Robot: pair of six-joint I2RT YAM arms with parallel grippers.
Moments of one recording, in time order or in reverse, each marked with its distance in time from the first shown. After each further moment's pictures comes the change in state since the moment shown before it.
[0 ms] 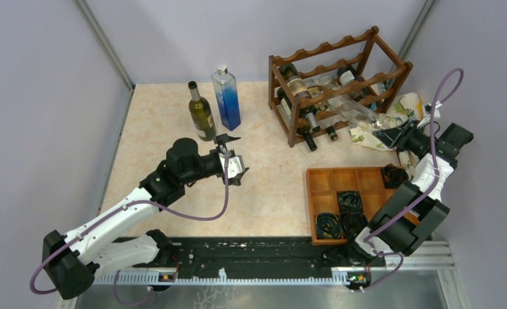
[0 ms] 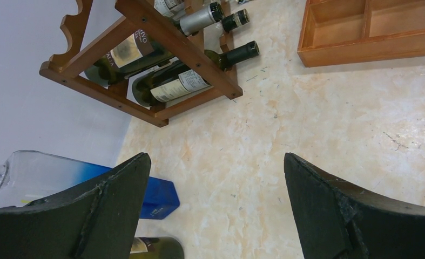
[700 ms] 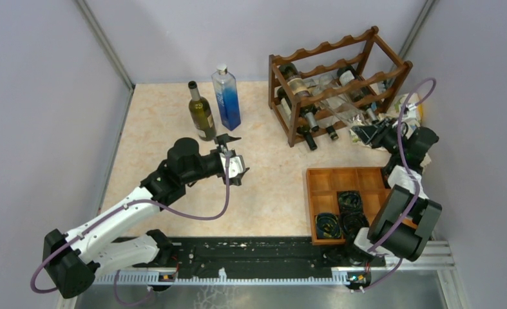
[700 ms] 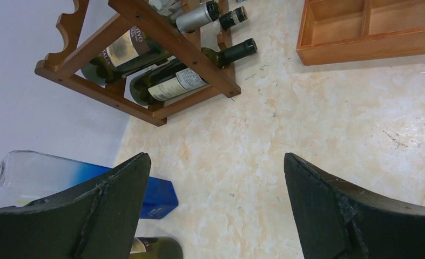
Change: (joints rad) left arm 0.000 0.007 0.000 0.000 0.001 0.000; right arm 0.226 -0.065 -0.337 0.809 0.187 0.505
